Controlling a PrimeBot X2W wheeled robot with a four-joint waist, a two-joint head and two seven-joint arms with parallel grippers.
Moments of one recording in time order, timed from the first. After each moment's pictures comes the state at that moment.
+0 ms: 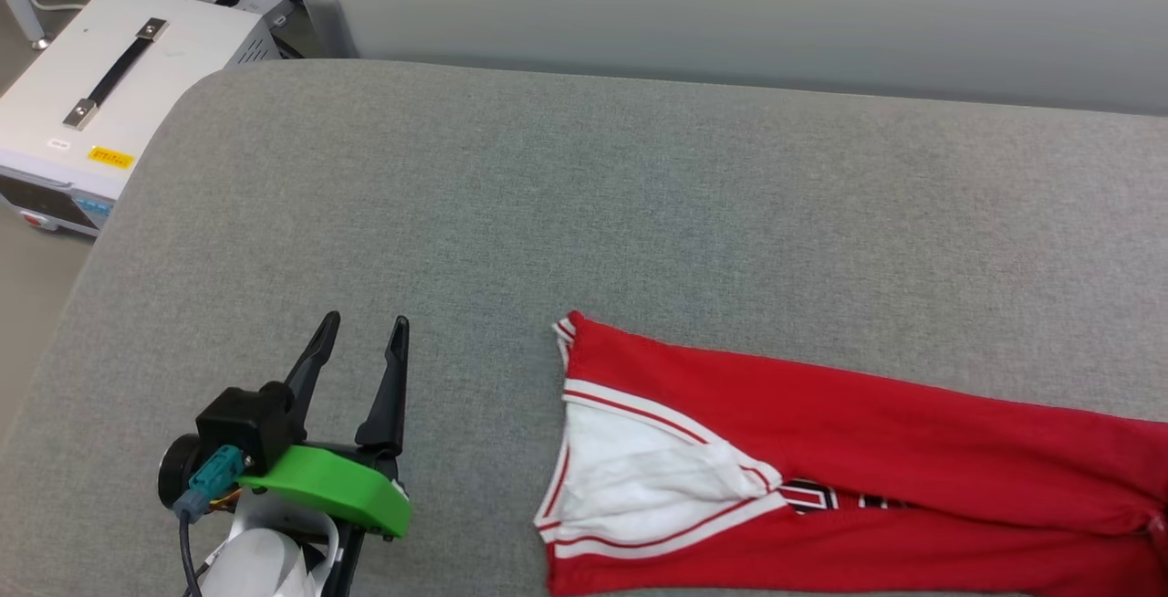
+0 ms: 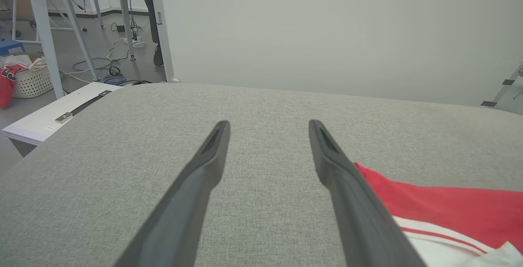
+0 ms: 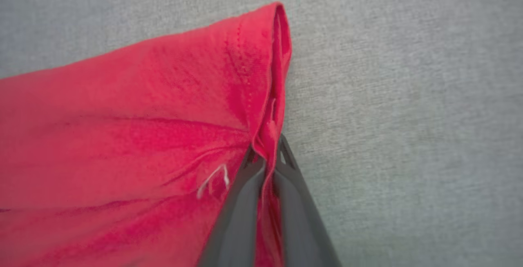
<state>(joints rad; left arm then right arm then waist) -0.12 0.25 -0.19 0.18 -0.38 -0.08 -0.26 0.01 -0.37 -0.29 0.30 0.54 0.13 0.50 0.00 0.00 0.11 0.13</state>
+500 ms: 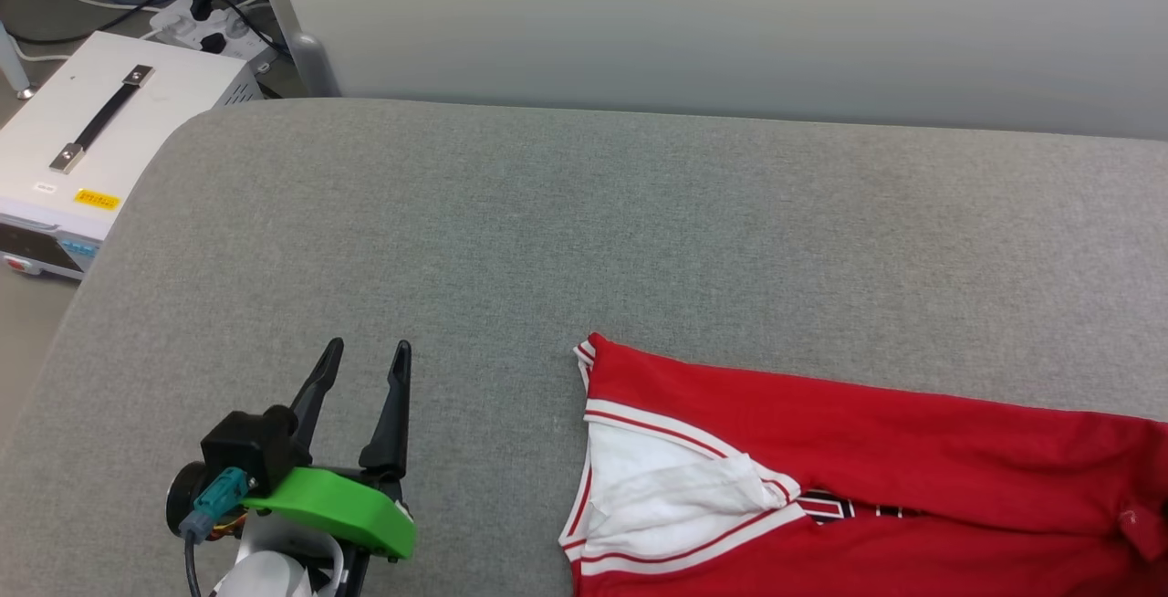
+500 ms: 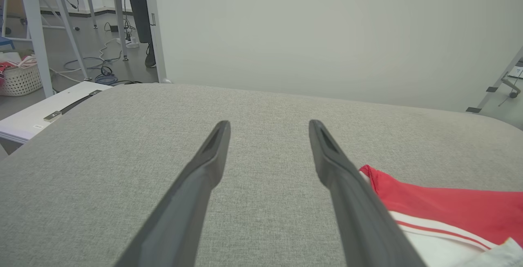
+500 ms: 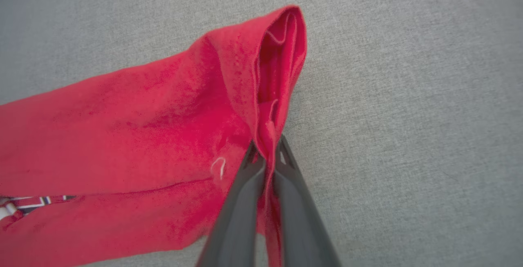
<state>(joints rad) -0.08 0.21 -0.16 0.19 -0.37 -0.10 -0.26 0.07 -0.35 -0.33 0.18 0.52 0.13 0.54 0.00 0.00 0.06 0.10</state>
